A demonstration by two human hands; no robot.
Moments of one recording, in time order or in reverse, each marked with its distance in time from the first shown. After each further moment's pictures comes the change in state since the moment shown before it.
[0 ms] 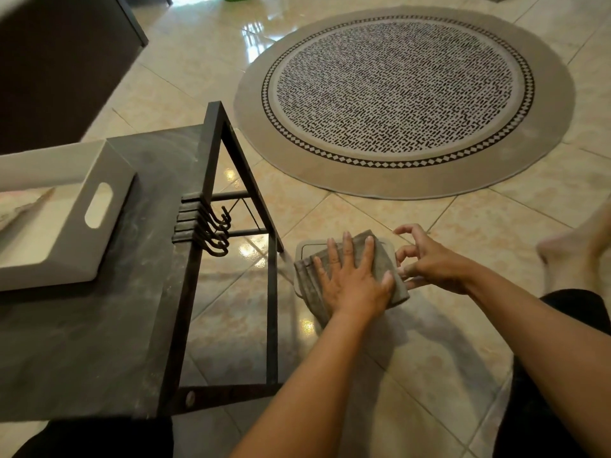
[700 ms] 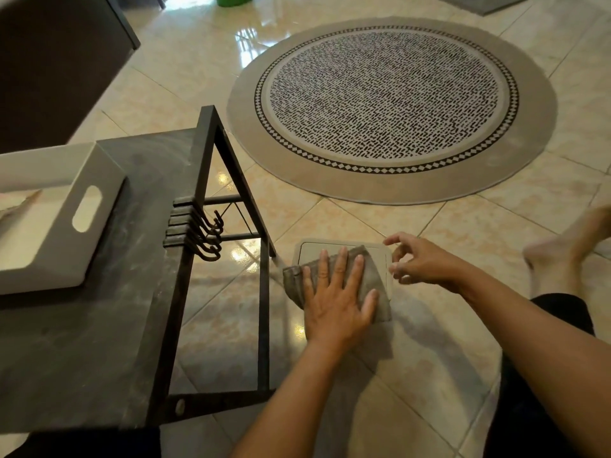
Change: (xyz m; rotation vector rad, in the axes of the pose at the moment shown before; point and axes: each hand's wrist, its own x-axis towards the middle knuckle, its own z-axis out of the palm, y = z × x) left_hand -0.017 -0.035 0.027 0.104 0.204 0.198; right_hand -0.001 -0.011 -0.002 -0.296 0.133 0.004
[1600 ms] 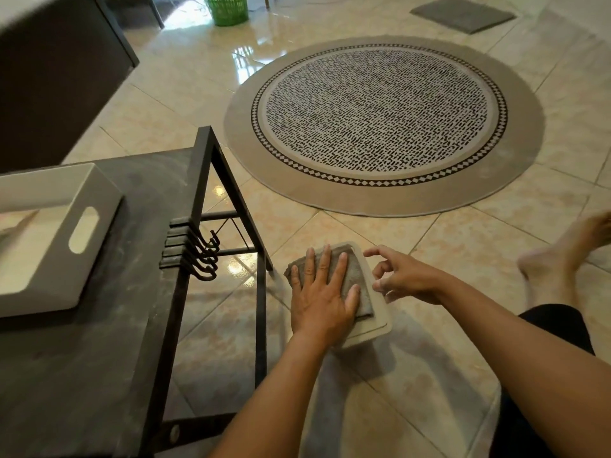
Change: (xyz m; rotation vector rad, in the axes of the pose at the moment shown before) left_hand 0.028 -0.019 -0.018 0.008 -0.025 -0.005; right_hand 0.013 -0.005 0.009 0.150 -0.167 -0.005
